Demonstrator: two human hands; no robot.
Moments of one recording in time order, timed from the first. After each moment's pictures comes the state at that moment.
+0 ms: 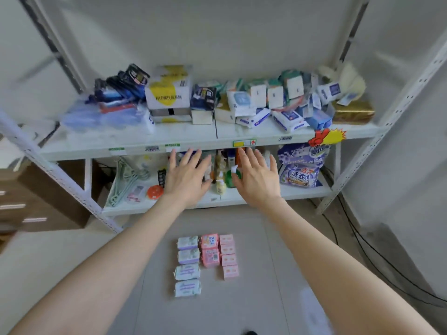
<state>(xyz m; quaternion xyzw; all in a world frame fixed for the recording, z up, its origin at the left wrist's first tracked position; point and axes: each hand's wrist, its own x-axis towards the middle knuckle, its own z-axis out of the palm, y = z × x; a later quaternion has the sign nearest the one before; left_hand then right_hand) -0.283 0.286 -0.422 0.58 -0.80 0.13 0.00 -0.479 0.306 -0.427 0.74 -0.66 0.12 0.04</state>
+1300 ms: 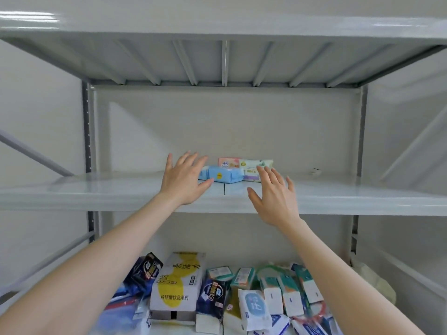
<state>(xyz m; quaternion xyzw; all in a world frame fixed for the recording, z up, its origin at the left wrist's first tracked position) -0.268 0.057 -0.008 0.57 -0.70 0.31 0.29 -0.507 0.067 -0.049 0.70 -0.57 0.36 0.25</state>
